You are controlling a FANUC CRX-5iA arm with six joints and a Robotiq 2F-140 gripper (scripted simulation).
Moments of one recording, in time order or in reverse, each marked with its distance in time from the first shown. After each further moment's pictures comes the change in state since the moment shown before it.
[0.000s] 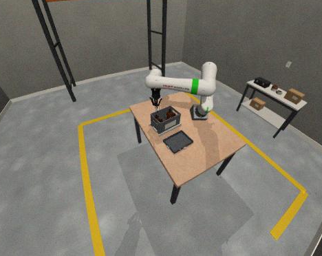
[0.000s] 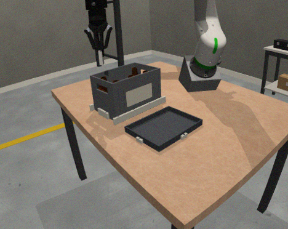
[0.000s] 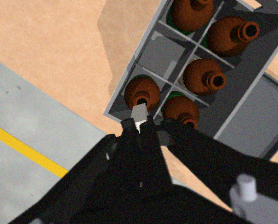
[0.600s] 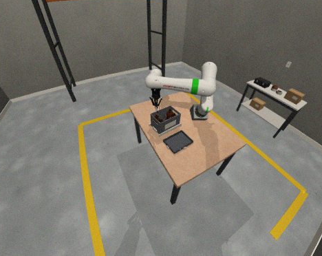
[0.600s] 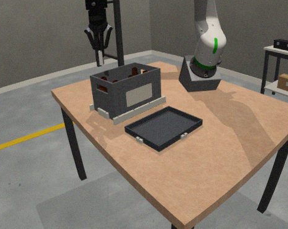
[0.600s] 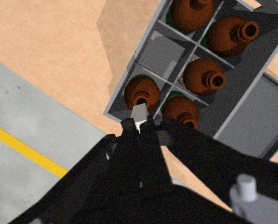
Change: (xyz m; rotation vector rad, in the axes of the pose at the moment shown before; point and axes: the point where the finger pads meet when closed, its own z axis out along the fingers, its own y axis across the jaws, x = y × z) arm 0.000 0.000 0.000 0.000 0.000 0.000
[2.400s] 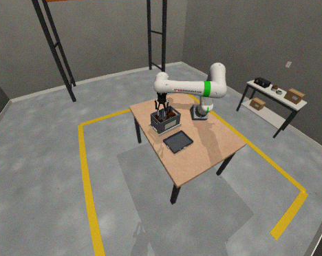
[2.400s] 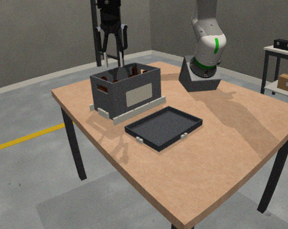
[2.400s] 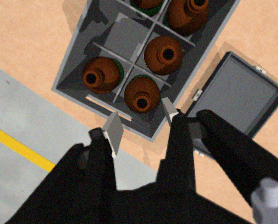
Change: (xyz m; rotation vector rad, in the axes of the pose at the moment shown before) arm -0.060 0.066 0.001 0.000 0.000 0.000
